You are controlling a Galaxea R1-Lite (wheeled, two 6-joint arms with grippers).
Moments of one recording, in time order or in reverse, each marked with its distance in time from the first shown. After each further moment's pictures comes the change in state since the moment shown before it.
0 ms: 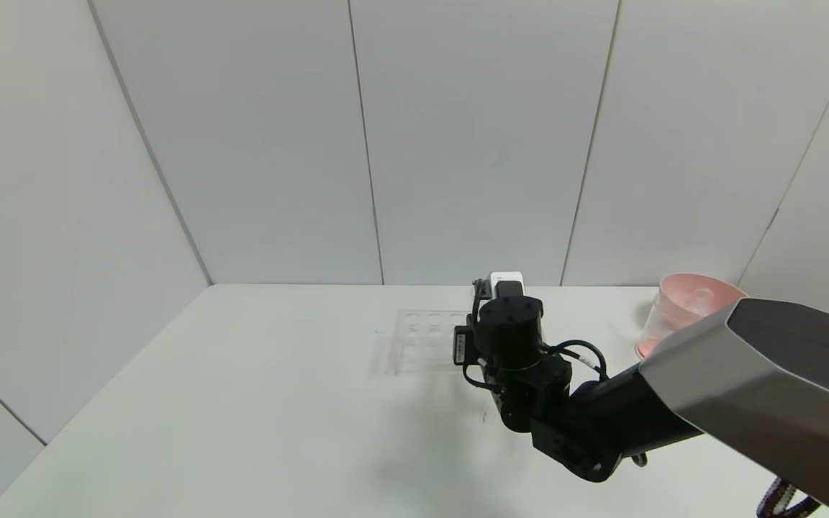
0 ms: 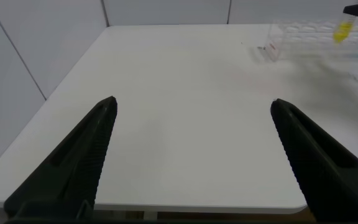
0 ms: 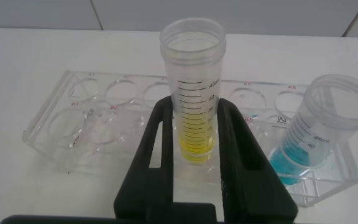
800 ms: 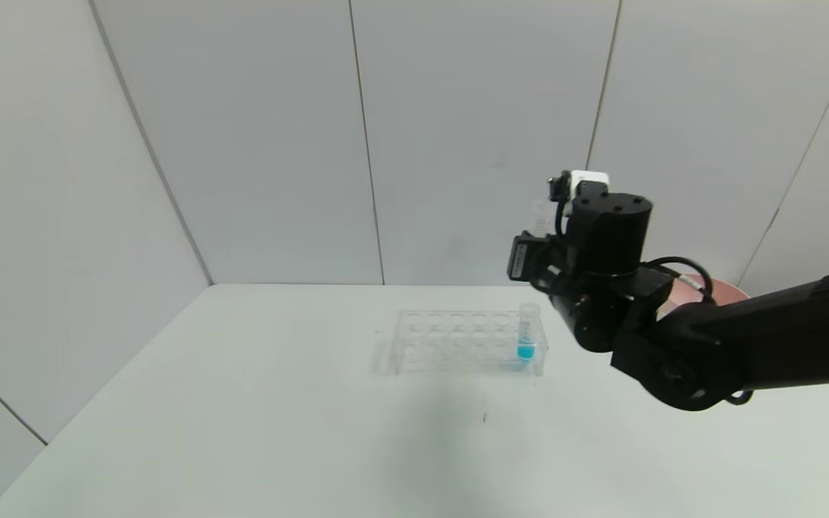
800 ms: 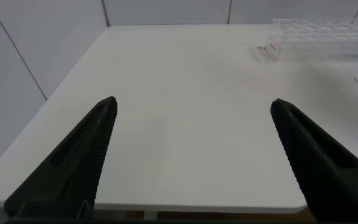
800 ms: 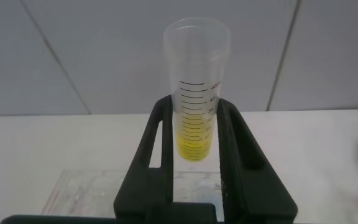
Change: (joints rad) left arm 0.000 0.000 0.000 0.000 0.000 0.000; right arm -0.128 -0.255 -0.027 0.106 0.003 -0.056
